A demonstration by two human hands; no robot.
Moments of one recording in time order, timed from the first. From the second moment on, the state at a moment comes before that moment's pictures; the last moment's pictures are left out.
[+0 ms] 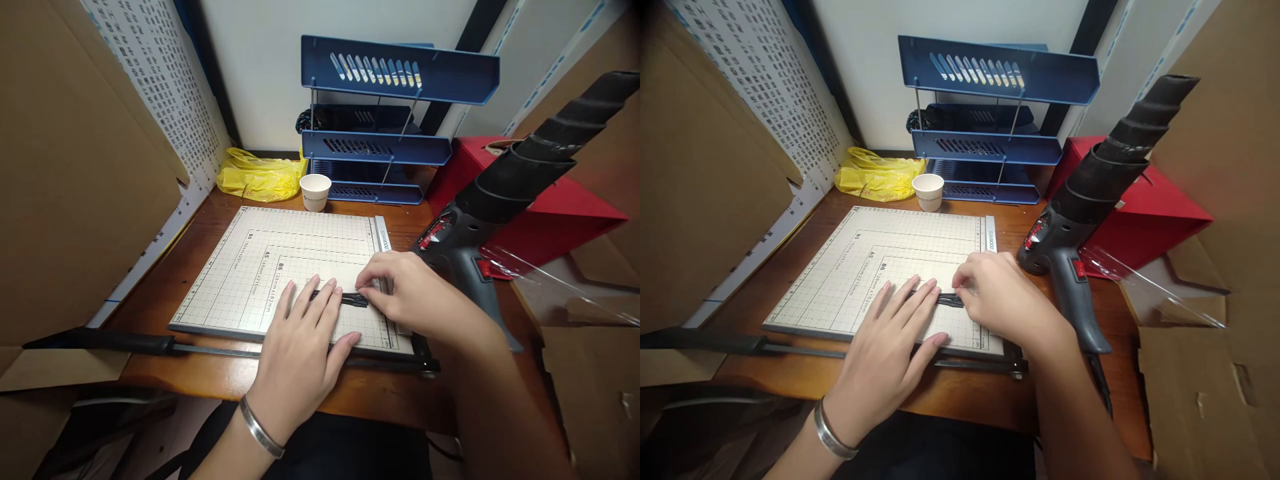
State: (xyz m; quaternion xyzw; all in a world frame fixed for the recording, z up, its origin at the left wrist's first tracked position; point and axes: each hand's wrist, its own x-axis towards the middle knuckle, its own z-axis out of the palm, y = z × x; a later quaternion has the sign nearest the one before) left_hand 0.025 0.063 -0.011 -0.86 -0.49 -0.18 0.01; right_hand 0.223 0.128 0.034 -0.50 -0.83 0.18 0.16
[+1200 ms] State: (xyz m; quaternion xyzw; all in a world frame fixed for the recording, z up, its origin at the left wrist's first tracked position) left_hand 0.026 0.063 -0.012 -0.86 -0.47 -0.19 0.03; right_hand 0.231 0.130 0.031 -0.48 -0.83 0.22 0.17
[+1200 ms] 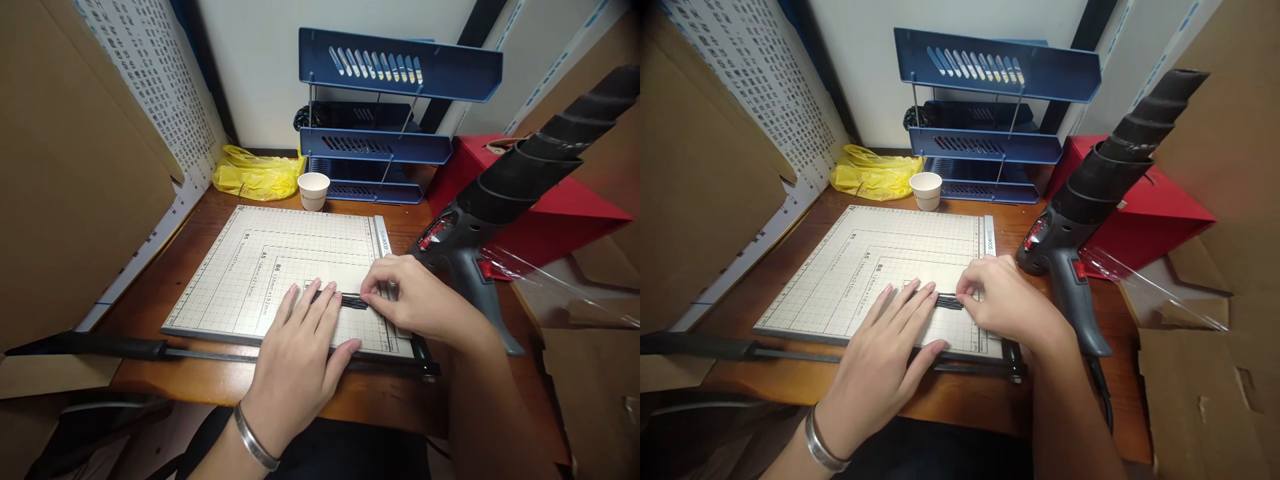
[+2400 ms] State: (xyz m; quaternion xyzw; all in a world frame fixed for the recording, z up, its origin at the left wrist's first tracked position) left_hand 0.018 0.111 0.016 -0.84 -0.46 -0.24 -0.18; right_hand 0.238 0.124 0.033 -0.51 -0.81 0.23 0.18
